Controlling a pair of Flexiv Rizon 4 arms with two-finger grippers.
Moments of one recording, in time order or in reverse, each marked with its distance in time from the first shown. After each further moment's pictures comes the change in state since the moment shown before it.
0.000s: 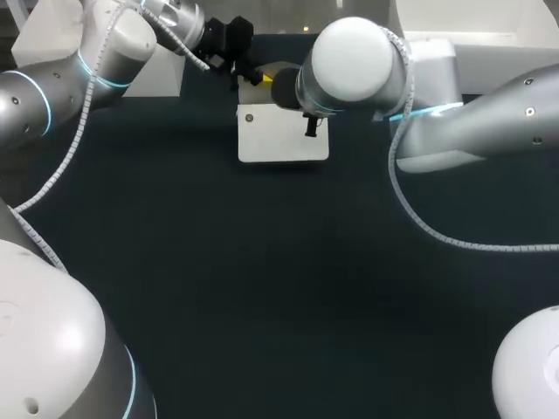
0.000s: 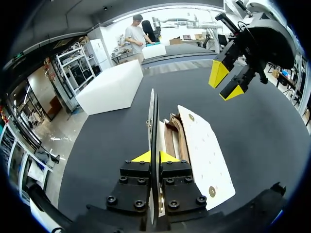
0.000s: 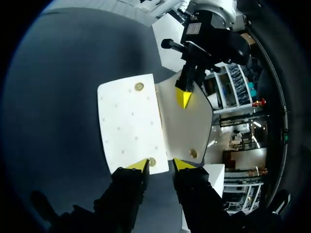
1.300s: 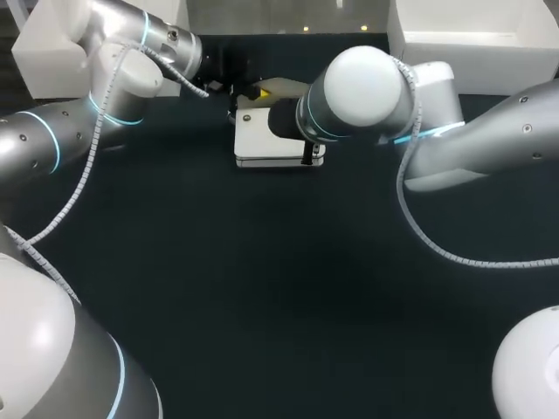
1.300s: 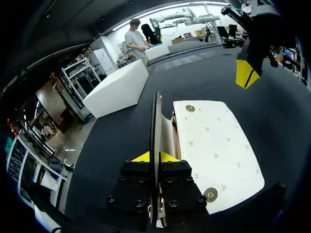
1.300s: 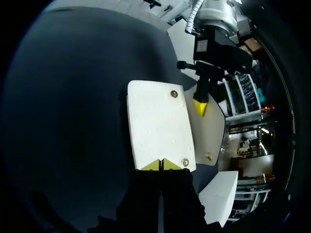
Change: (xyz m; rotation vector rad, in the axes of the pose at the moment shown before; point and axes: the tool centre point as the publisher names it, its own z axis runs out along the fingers) left arm -0.007 0.036 0.024 0.038 -0.121 0.108; right arm 0.060 0.008 0.015 -0.065 0.074 -0.020
